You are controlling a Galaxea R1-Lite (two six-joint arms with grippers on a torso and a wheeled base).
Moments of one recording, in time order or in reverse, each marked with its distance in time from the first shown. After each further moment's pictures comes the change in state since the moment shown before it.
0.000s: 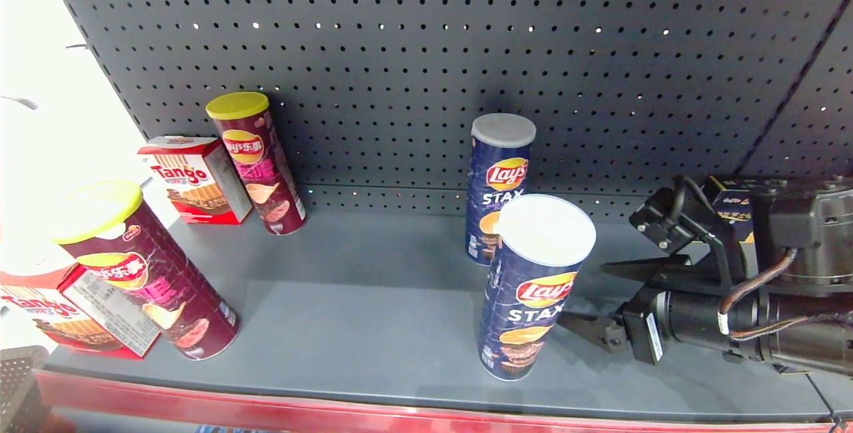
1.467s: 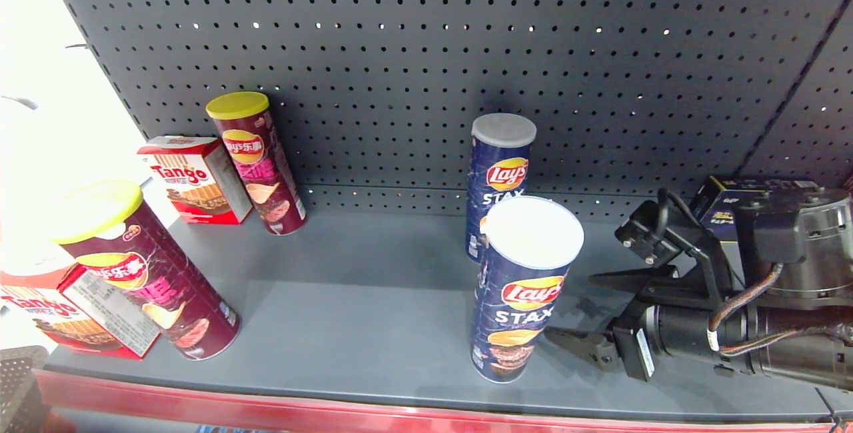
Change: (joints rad) left arm 0.000 0.001 0.000 0.000 0.000 0.000; right arm 0.044 0.012 0.011 0.001 0.000 0.000
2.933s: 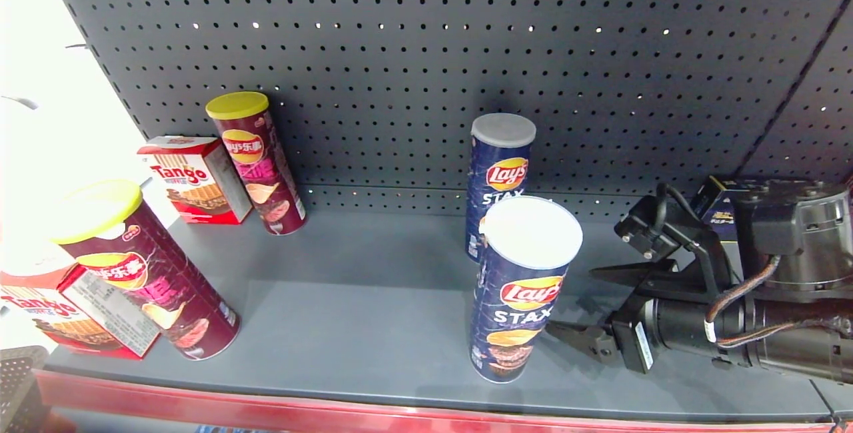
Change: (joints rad) left arm 0.002 0.000 0.000 0.000 0.000 0.000; right arm -0.014 0.007 -0.014 -0.002 -0.001 -0.021
